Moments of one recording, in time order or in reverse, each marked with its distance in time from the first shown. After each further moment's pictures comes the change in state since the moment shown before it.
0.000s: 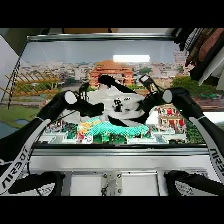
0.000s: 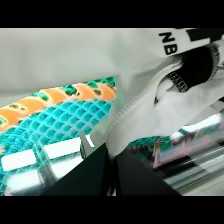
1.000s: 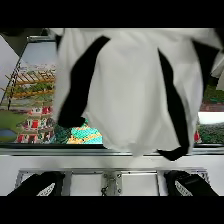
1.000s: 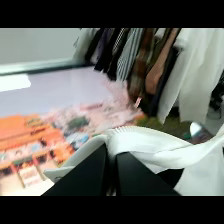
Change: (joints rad) left arm -0.010 0.312 0.932 0.225 -0.246 0.027; right arm -0.011 0.424 0.677 0.070 0.330 0.471
